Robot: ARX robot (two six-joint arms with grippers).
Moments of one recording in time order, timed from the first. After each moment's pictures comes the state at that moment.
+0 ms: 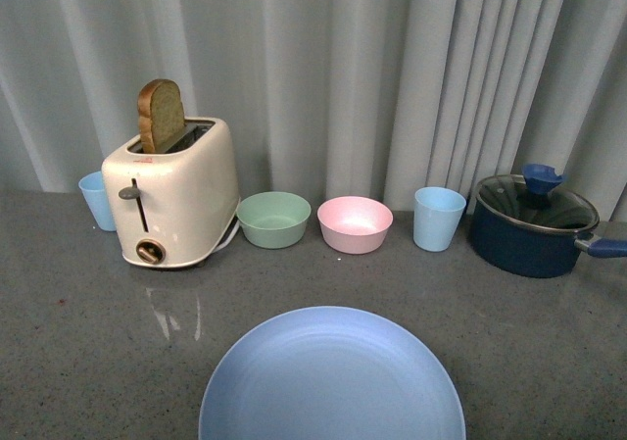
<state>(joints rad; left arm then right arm) 0.00 0.00 0.03 0.00 0.00 0.00 0.00 0.46 0.01 0.46 0.00 0.00</state>
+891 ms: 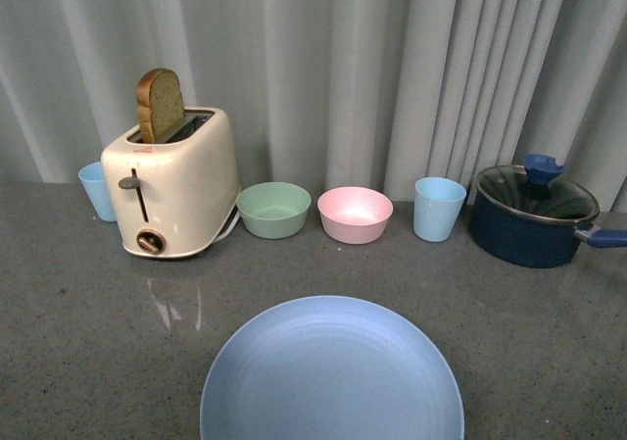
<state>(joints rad) 0.00 0.00 0.03 0.00 0.00 0.00 0.00 0.00 0.01 0.00 0.00 0.00</state>
